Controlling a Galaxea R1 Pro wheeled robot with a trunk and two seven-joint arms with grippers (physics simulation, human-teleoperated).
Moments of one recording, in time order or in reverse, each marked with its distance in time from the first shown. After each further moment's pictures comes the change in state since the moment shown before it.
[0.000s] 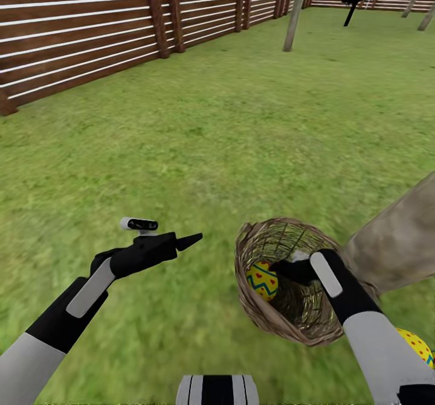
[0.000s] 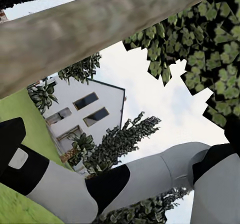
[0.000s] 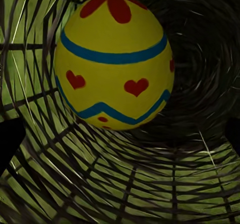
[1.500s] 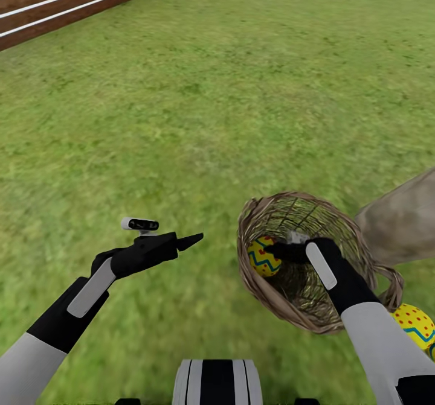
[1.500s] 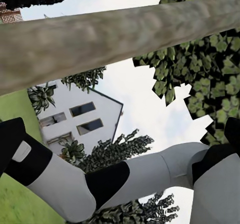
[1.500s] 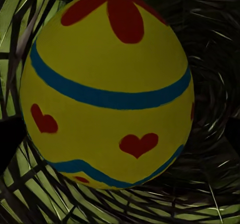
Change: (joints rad) left arm 0.000 -0.005 0.000 0.000 -0.002 0.002 0.000; right arm -0.042 -0.003 0.059 -0.063 0.150 -0.113 0.161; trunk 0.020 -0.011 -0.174
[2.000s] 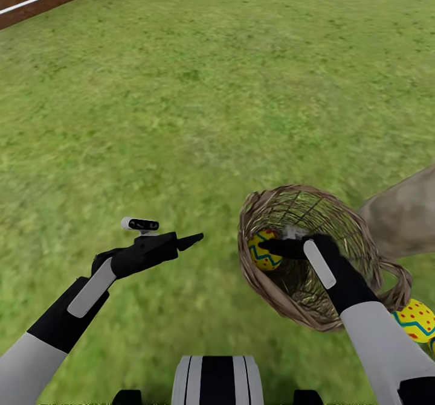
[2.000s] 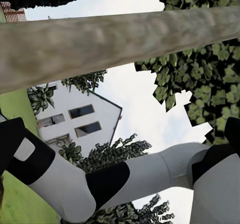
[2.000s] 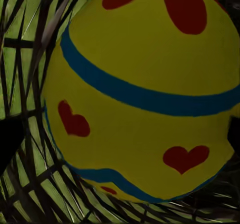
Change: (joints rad) left arm 0.000 -0.002 0.000 0.001 0.001 0.000 0.000; right arm 0.000 -0.002 0.039 -0.056 -0.005 -0.004 0.057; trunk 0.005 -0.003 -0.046
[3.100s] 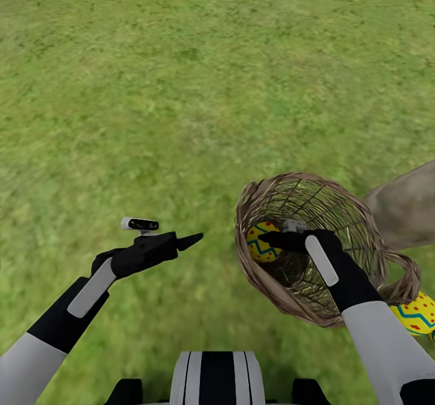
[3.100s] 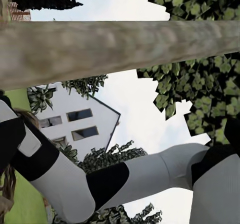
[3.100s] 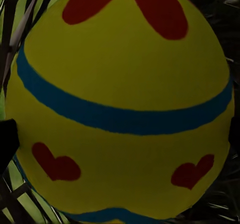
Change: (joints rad) left arm 0.000 0.000 0.000 0.001 0.003 0.000 0.000; right arm -0.001 -0.002 -0.009 -0.078 0.015 0.002 0.001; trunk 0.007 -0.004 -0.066
